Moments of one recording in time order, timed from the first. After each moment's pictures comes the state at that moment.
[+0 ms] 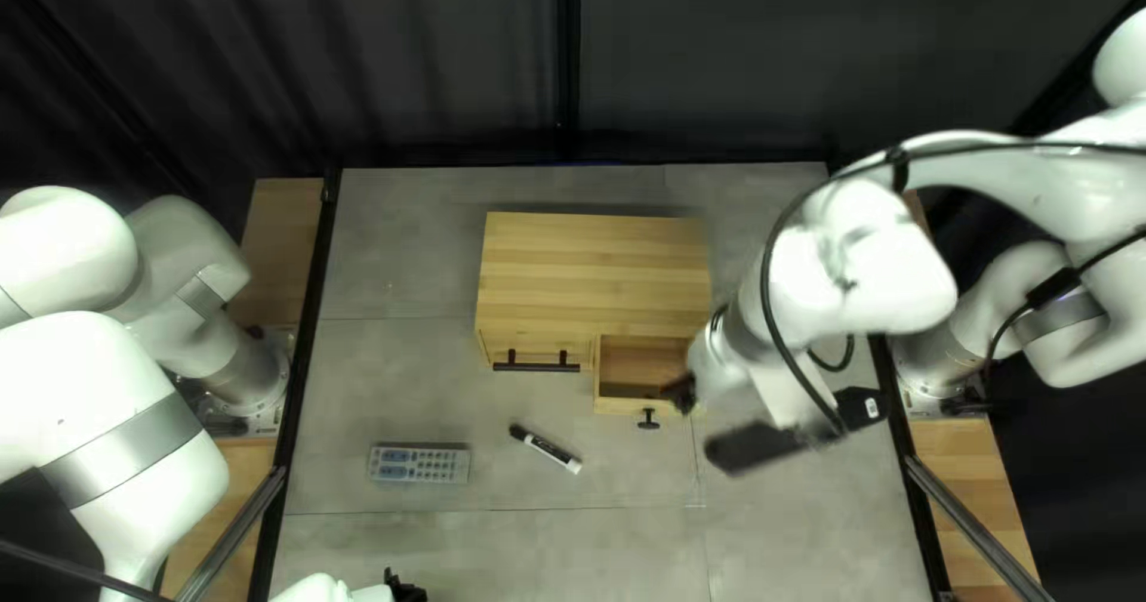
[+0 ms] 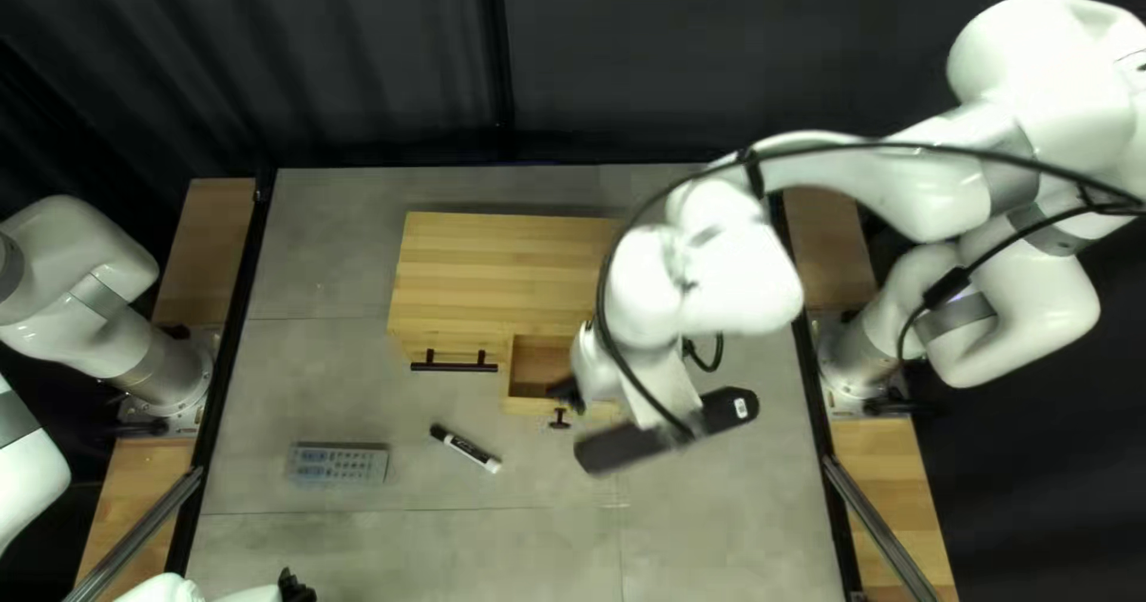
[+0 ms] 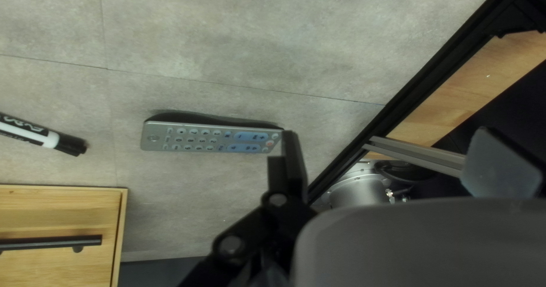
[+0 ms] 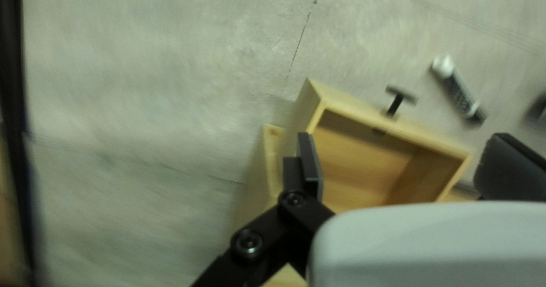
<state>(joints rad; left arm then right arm) -0.70 0.26 -0.26 1.24 0.05 1.48 0.28 0.12 -0.34 0.02 0.90 0.07 1.14 -1.24</state>
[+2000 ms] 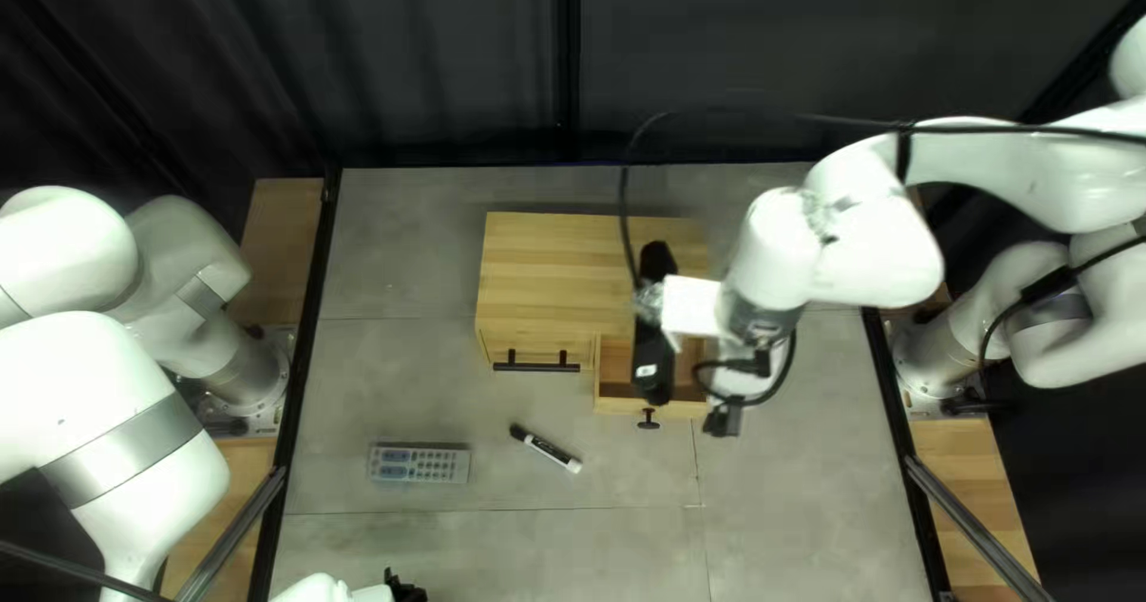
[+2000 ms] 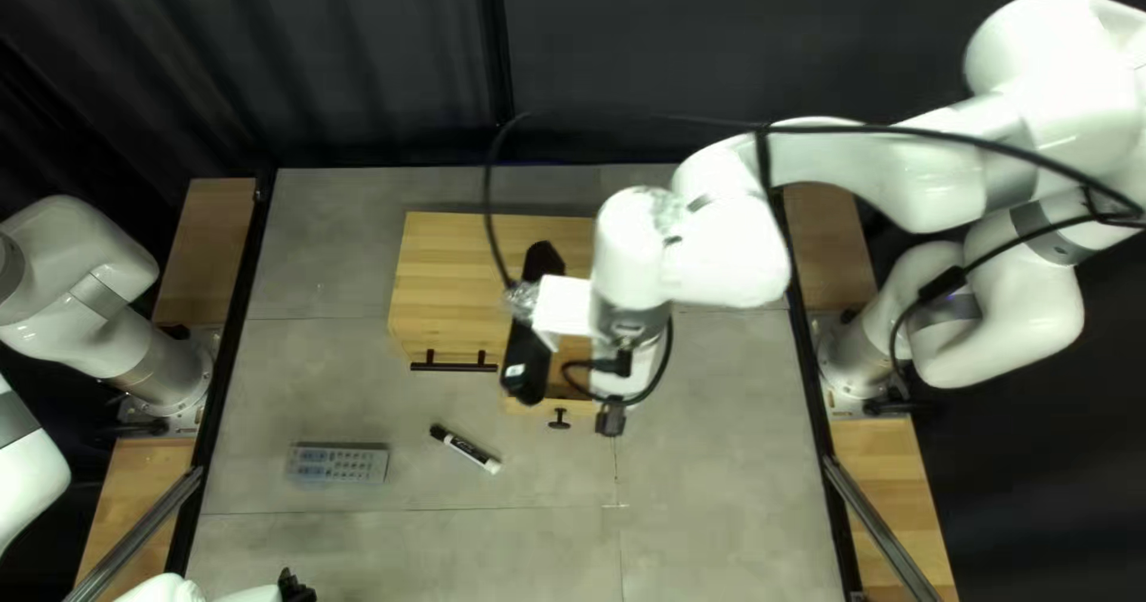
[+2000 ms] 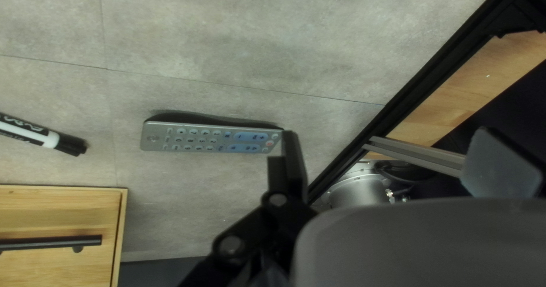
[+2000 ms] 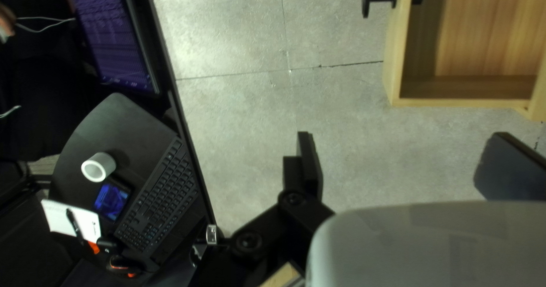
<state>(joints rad) -0.70 0.26 -0.26 1.24 0.05 1.48 0.28 -0.03 -0.14 0.25 1.05 0.13 1.14 0.33</state>
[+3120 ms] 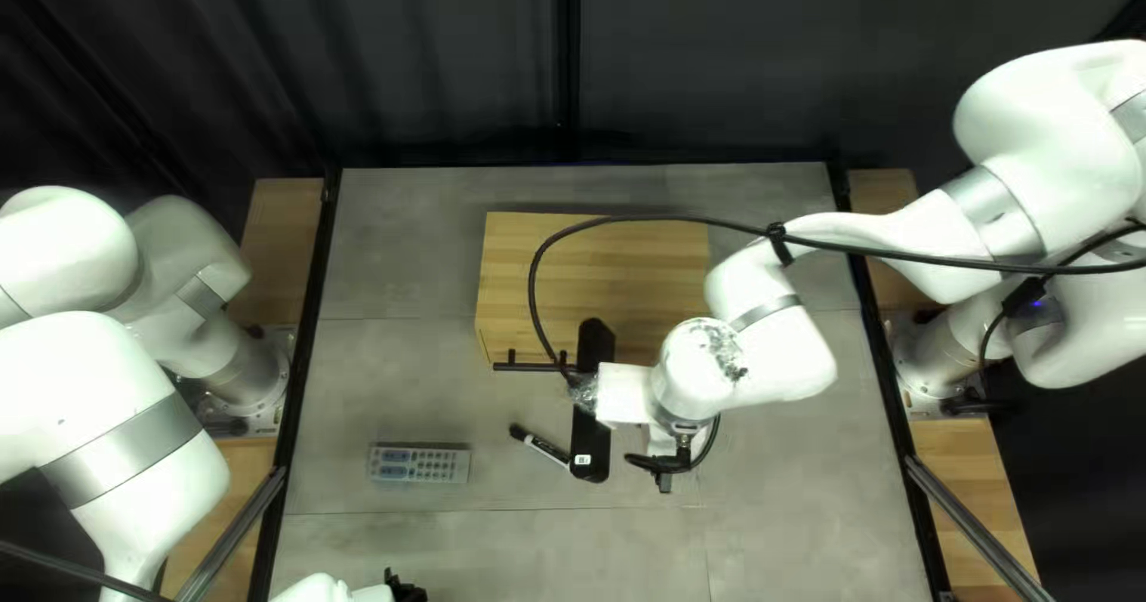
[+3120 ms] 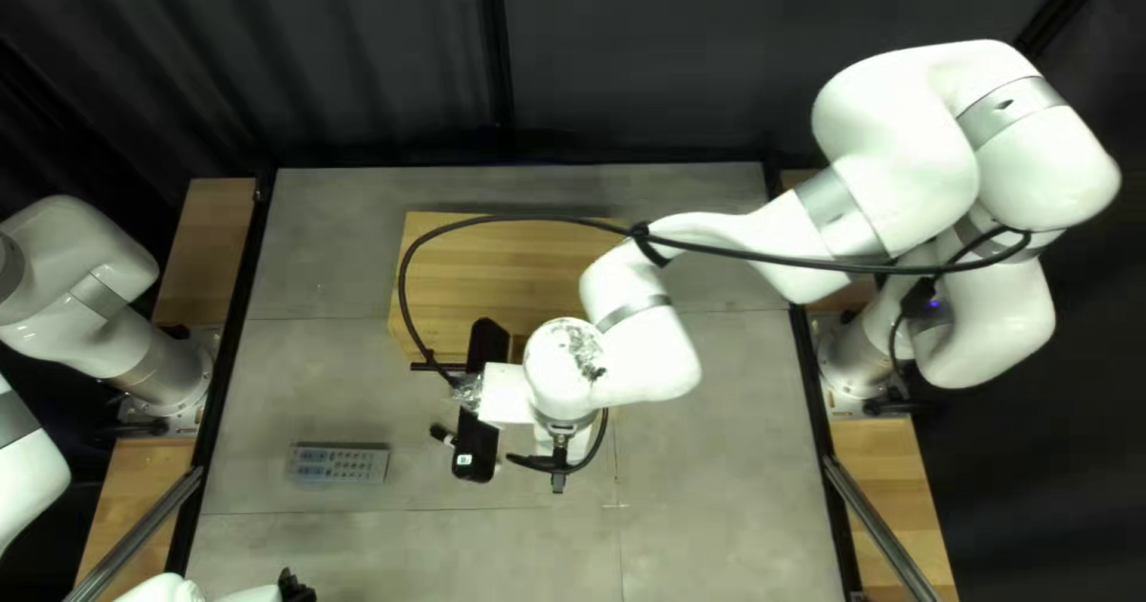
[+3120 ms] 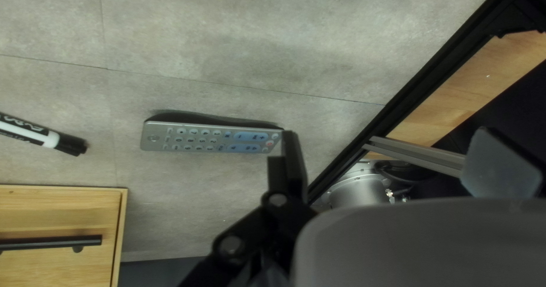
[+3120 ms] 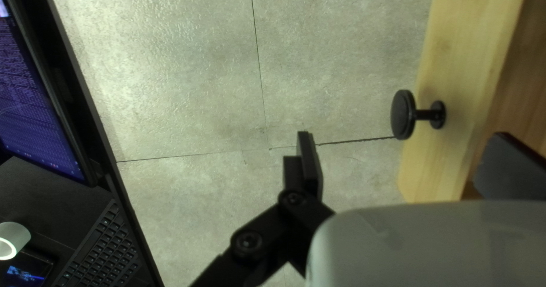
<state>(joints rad) -0.70 0.26 -0.26 1.24 0.05 1.48 0.28 -0.01 0.14 0.30 1.10 -0.07 0.97 0.43</state>
